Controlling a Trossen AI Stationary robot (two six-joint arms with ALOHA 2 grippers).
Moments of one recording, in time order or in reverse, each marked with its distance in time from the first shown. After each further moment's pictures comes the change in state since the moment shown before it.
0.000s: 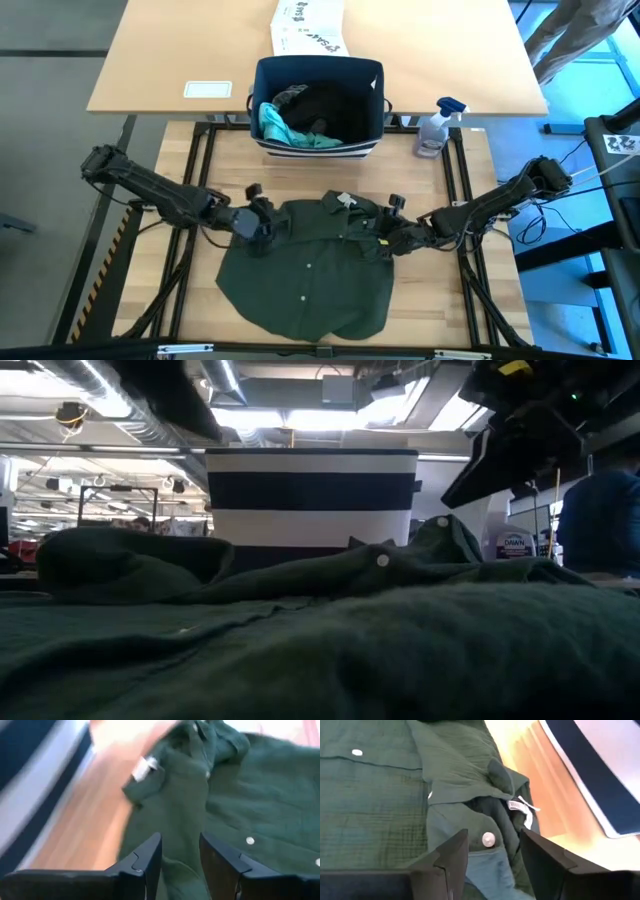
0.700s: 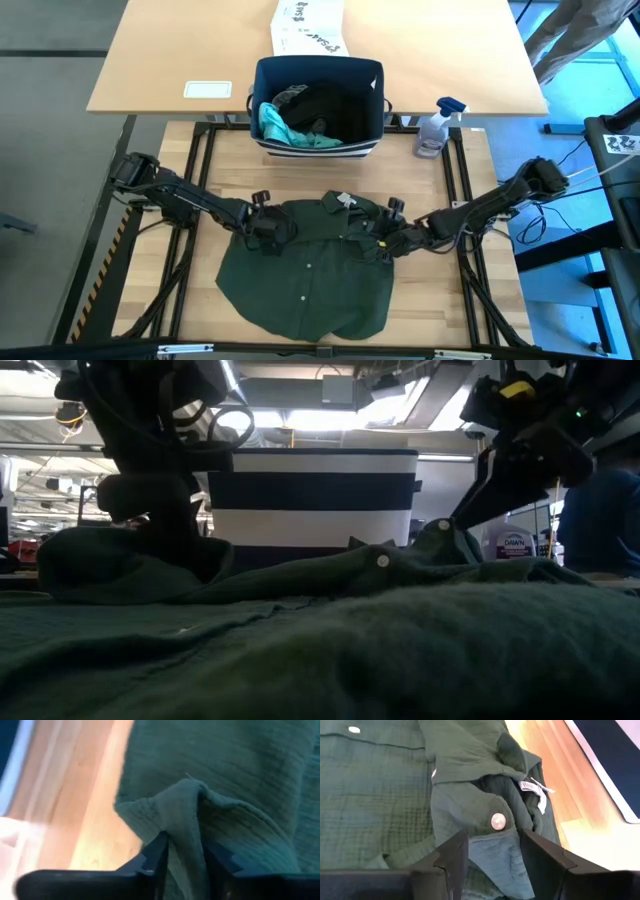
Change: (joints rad) left arm 0.103 0.336 -0.065 -0.018 -0.019 -0.049; right arm 0.000 0.041 -0.028 0.012 -0.043 0.033
